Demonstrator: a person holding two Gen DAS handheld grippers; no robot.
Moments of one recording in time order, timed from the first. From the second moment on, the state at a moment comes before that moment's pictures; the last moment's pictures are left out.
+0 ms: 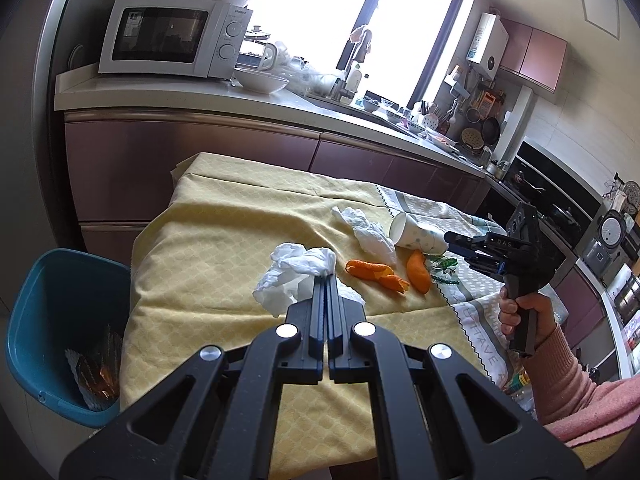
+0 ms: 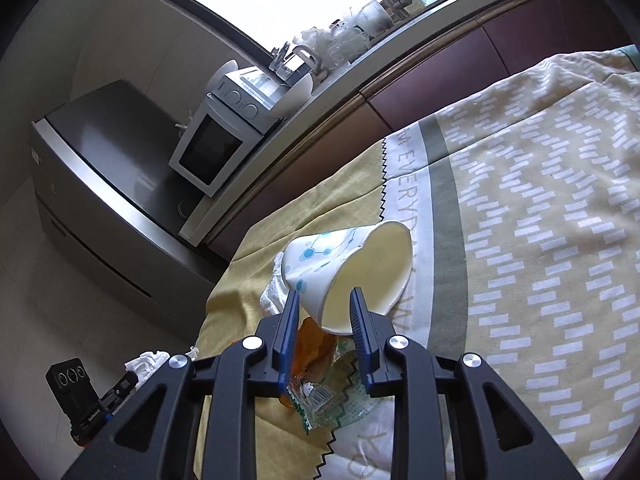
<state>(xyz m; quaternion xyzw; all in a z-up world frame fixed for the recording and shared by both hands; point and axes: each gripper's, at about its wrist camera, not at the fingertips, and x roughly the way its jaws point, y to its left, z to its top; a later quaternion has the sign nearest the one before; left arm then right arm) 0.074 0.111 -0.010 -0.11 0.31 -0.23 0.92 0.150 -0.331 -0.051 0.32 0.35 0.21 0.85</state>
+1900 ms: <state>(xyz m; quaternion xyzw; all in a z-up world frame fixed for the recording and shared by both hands) 0.059 0.308 -0.053 -0.15 0.32 0.00 0.94 0.160 0.053 -0.009 0.07 0.41 0.51 0.76</state>
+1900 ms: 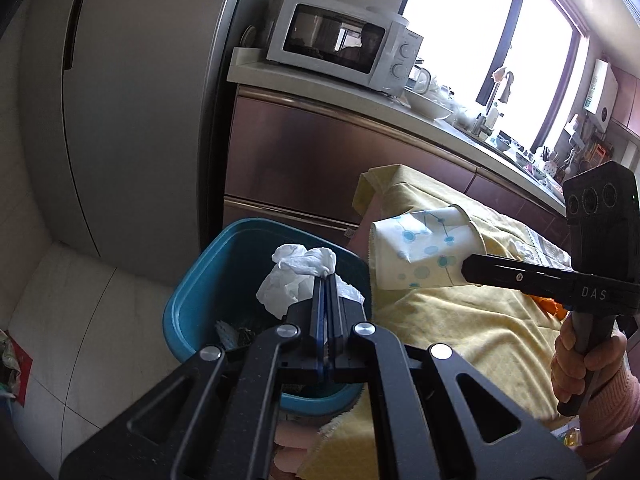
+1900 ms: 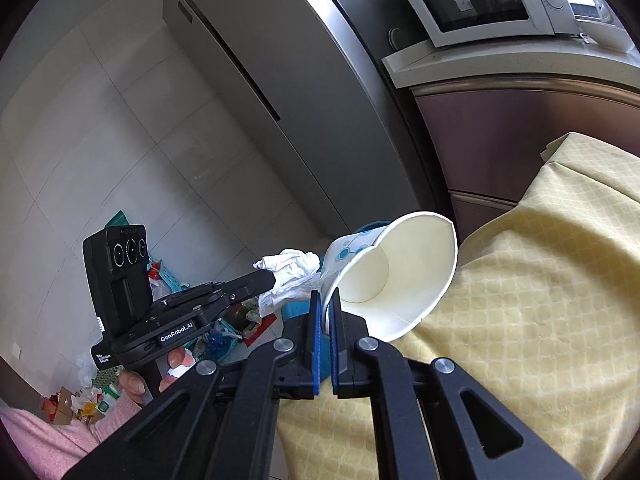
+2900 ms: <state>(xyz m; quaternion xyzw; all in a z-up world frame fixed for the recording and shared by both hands) 0.110 0.311 -0.108 -0.18 0.36 0.03 0.91 0.184 0.099 -0.039 0.04 0.45 0.47 0.76</state>
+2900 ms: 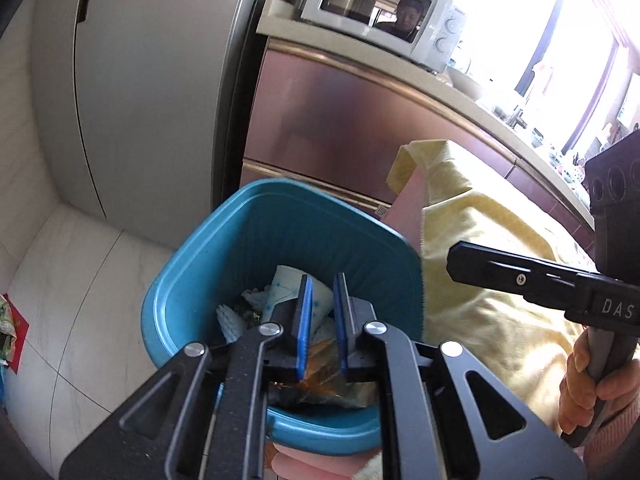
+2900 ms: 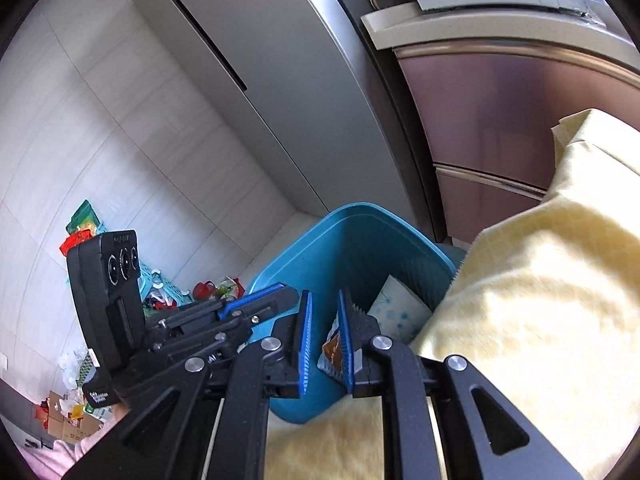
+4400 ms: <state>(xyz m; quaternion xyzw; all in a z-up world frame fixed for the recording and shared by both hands) 0.149 -0.003 -0.056 -0.02 0.37 -0.25 0.90 0.096 -0.291 -0.017 0.21 0.34 0.16 0.90</state>
